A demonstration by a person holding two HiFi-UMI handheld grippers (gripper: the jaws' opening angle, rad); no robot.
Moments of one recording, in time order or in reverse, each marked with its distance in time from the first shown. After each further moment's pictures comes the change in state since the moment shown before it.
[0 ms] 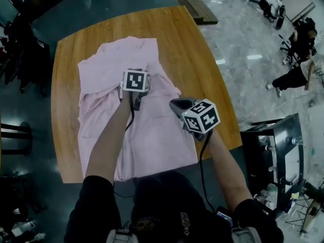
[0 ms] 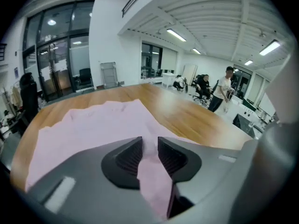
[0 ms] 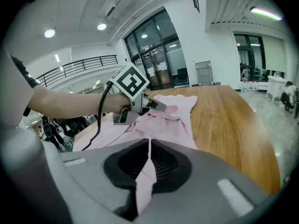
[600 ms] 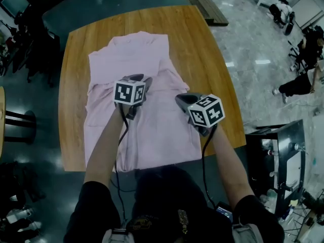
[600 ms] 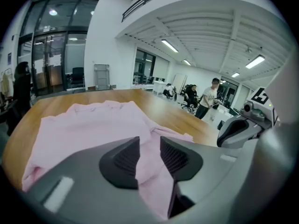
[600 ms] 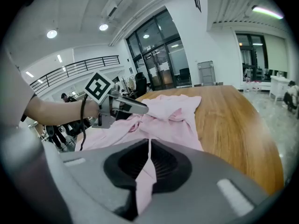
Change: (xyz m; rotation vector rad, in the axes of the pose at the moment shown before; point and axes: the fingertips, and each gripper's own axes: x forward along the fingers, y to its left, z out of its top) left arm -0.073 -0.009 -0.037 -0.023 -0.086 -0.158; right arm 0.003 0.009 0.000 -0.007 -0.001 0.027
